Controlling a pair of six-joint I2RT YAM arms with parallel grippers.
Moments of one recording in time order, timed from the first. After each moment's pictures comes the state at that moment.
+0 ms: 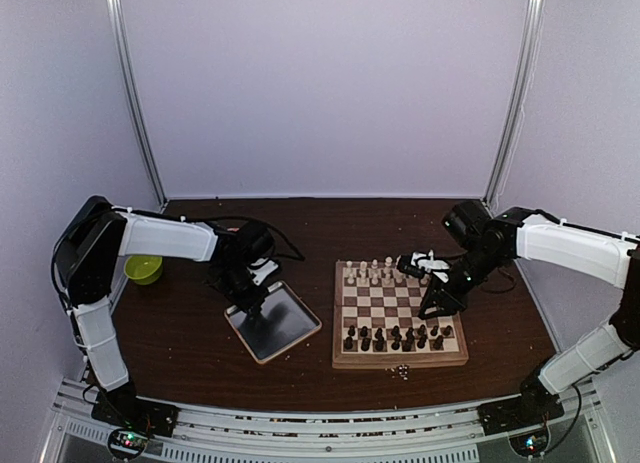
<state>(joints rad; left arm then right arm) -0.69 1.89 1.20 -0.68 -0.03 -0.03 0.51 1.40 1.01 -0.88 -0.47 -0.55</state>
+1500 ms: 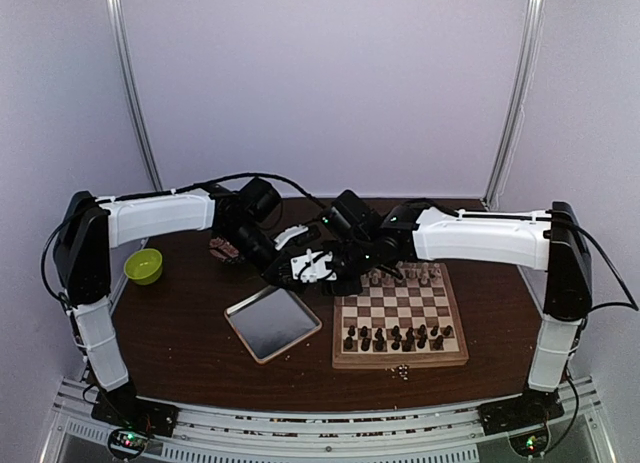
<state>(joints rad) -0.69 1.88 1.49 -0.82 0.67 0.18 0.98 1.88 1.53 -0.56 -0.02 -0.86</state>
